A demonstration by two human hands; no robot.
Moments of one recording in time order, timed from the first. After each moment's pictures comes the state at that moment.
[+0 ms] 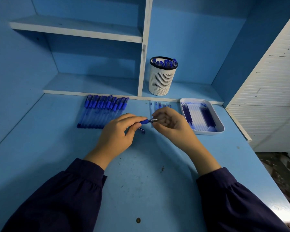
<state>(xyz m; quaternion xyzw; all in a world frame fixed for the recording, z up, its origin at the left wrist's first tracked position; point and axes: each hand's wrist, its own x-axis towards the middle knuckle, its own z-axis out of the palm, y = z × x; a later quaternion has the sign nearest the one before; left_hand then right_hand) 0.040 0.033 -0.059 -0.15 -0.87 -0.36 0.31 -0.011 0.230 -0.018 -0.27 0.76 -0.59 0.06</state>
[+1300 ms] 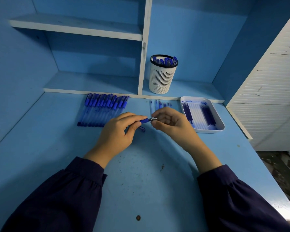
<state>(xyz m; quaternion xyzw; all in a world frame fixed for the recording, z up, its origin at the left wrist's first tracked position) 0.043 0.033 -0.057 -0.15 -0.87 -0.35 0.30 -0.012 0.232 -0.018 -0.25 0.75 -0.61 0.10</state>
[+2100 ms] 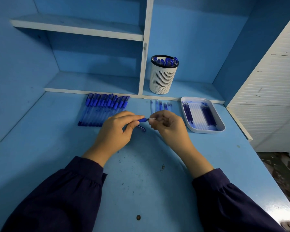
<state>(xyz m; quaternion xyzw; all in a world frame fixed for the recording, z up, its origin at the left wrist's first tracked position) 0.044 0.030 -0.054 -0.14 -0.87 -0.35 0.32 -0.006 0.213 -0.030 -0.21 0.76 -0.61 0.02</state>
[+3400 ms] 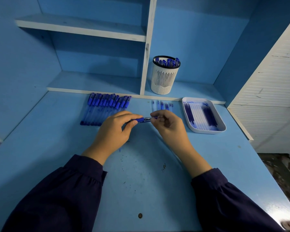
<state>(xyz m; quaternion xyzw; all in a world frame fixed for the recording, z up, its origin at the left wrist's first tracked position) 0.045 0.022 -0.056 -0.11 -0.88 -0.36 0.29 -0.003 0.208 -0.035 -0.20 0.75 -0.63 0.00</state>
